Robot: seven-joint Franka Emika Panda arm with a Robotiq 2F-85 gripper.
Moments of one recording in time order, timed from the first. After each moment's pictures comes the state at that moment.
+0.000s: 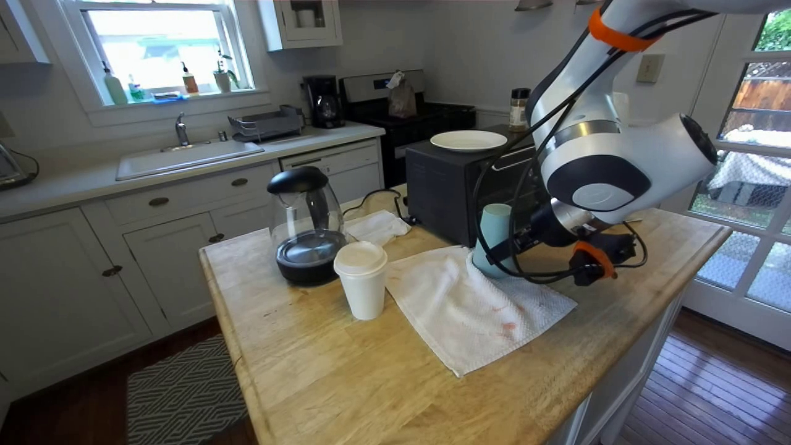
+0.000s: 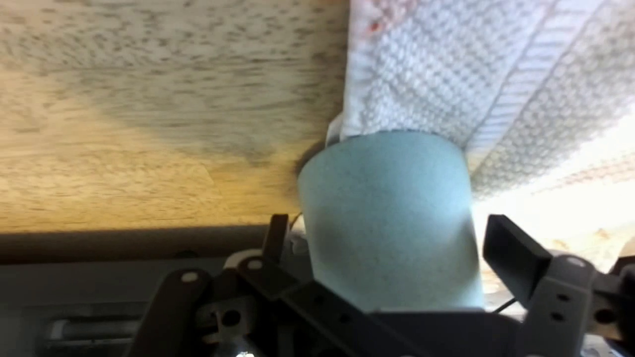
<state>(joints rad) 0.82 0.57 -0.75 -2.21 2.51 2.87 -2.08</state>
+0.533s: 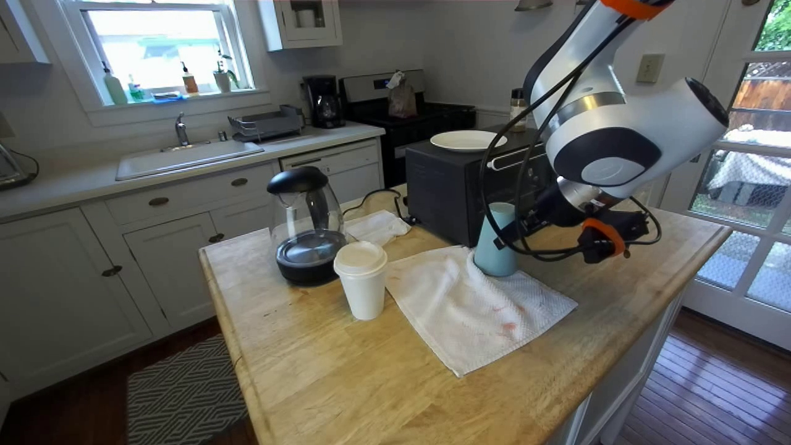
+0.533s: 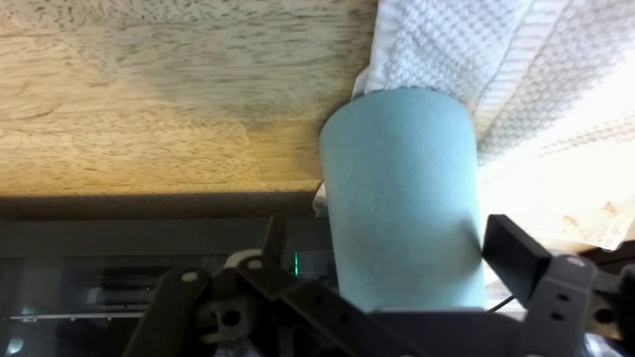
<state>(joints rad) 0.79 0.47 -0.73 -2.22 2.36 2.98 -1.99</state>
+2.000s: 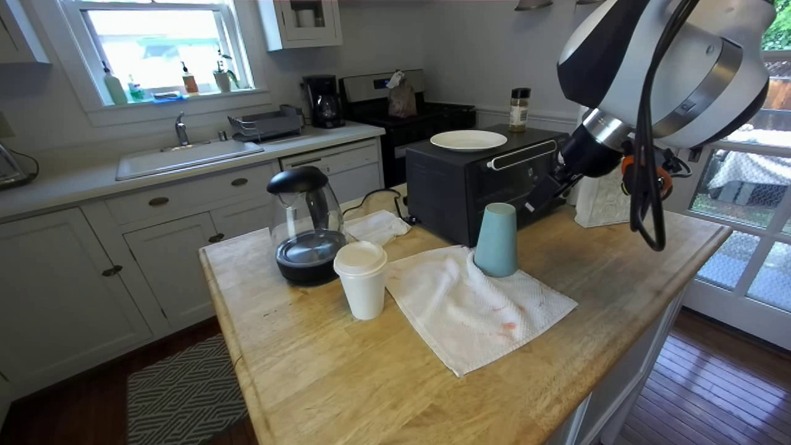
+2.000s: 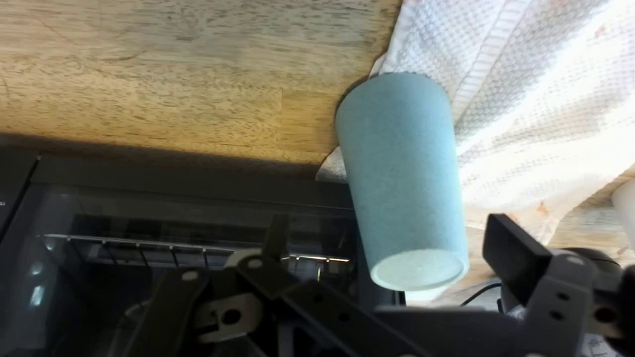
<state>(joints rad) 0.36 0.11 -0.34 -2.47 1.09 3.11 -1.10</state>
